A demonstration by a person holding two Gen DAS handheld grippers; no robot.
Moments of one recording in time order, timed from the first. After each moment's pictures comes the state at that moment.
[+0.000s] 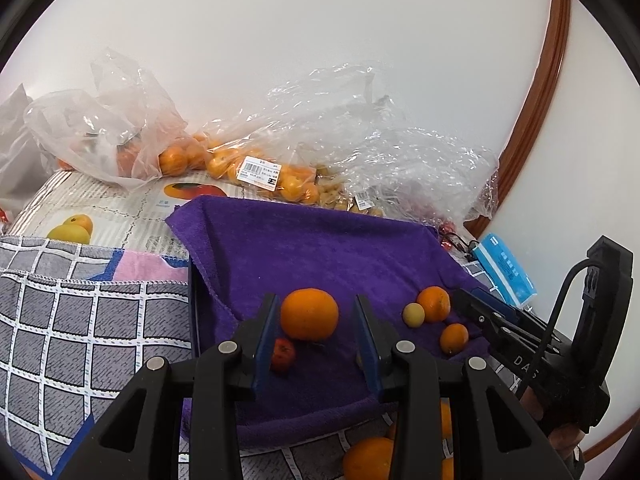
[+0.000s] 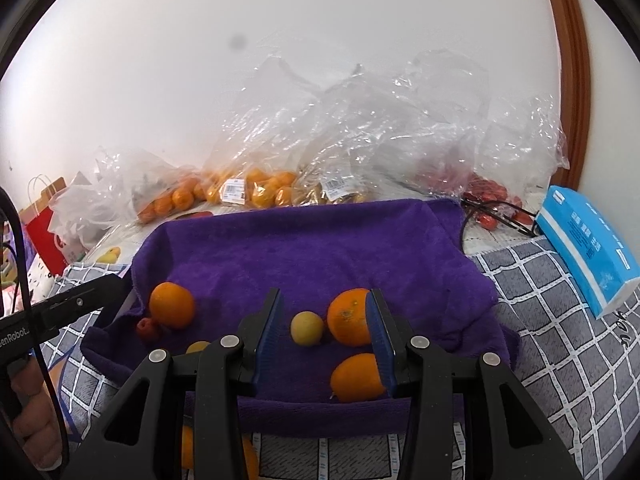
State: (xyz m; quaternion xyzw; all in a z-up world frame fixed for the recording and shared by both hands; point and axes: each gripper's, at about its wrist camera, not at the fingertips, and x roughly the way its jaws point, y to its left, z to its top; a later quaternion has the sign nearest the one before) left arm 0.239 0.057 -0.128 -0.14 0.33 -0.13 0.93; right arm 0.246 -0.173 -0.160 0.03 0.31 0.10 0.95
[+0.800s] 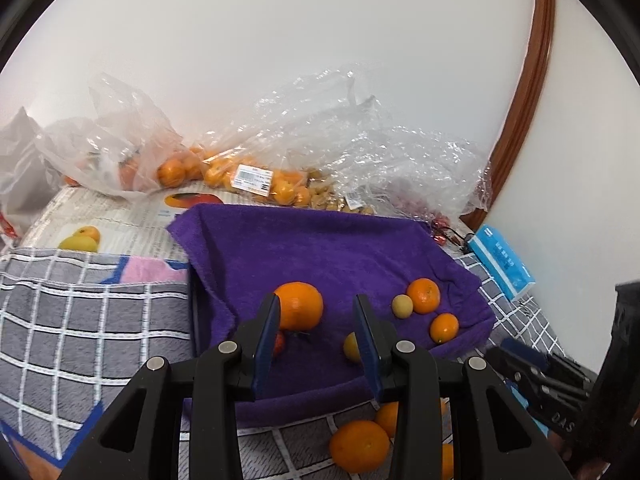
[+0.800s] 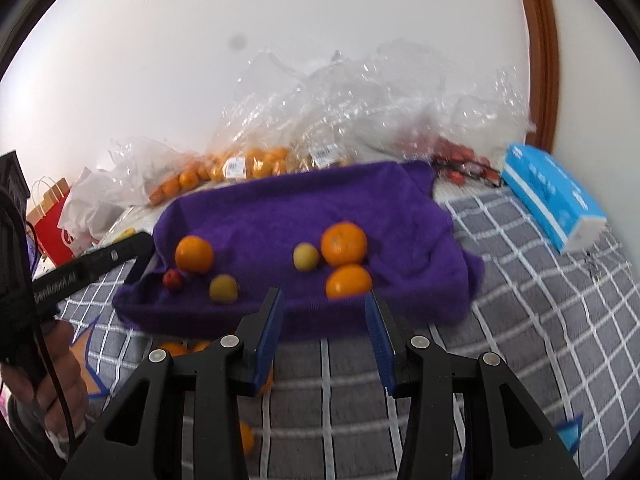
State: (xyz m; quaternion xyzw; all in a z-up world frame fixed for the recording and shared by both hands) left arm 0.219 0.047 -0.115 -0.11 0.32 -0.12 0.93; right arm 0.176 -0.191 -0.153 0.06 0.36 0.07 0.93
